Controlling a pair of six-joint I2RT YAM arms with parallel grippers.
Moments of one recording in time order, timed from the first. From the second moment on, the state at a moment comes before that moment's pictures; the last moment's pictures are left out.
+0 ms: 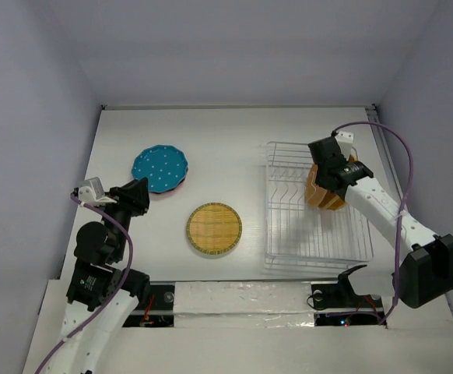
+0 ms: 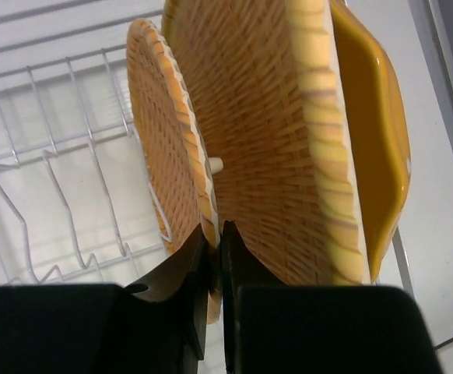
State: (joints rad) left arm -0.34 0.25 0.59 -0.25 -0.25 -0.50; right arm 0.38 1.28 1.06 -0.71 0.63 0.51
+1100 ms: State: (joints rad) left arm -0.34 0.30 0.59 -0.25 -0.25 -0.50; right arm 0.84 1.21 0.83 -0.17 -0.07 0.70
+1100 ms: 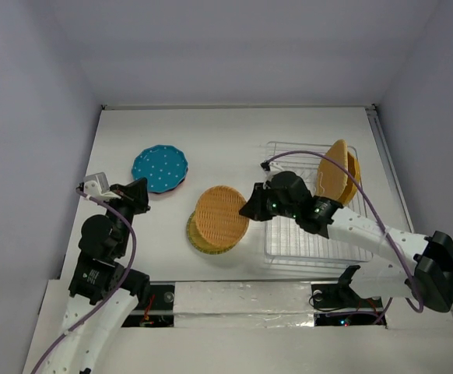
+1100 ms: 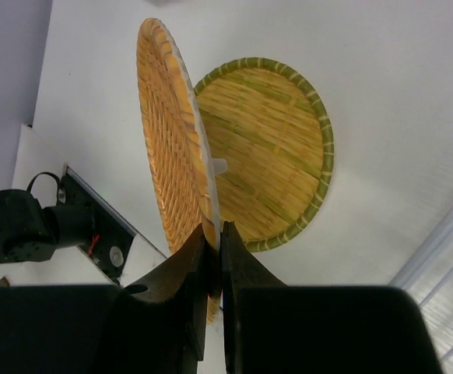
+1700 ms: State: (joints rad) left arm -0.34 0.32 0.59 -0.26 -0.25 -0.50; right arm 0.87 1.44 0.82 0.02 -0.16 0.76
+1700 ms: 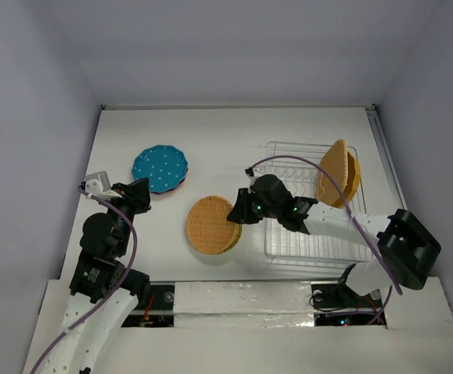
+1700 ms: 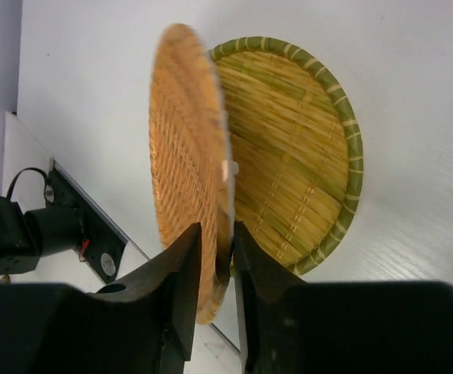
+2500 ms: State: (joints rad) left arm -0.34 0.31 0.59 -0.26 -0.25 -0.50; right arm 0.85 1.14 1.04 -0.47 0.42 0.70
